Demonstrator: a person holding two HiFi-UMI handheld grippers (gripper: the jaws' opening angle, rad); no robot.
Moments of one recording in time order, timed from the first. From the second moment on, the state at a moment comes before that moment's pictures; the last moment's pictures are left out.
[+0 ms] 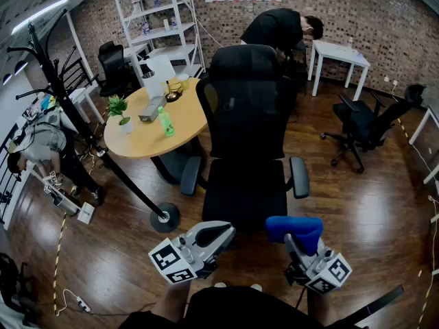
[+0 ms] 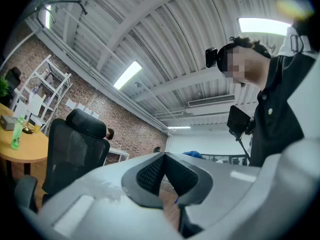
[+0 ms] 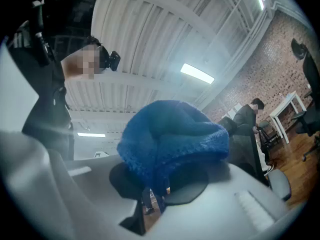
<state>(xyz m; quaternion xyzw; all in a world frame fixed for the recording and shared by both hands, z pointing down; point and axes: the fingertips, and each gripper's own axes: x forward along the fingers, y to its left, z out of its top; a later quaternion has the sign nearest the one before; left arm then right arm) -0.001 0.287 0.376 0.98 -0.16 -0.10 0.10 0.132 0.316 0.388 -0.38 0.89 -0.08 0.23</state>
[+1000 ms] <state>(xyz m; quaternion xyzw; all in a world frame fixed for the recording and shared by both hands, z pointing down) -0.070 0.020 0.390 0.97 -0.15 -0.16 0.11 0.126 -0.012 0.347 -0.48 0.86 -0.07 0.17</state>
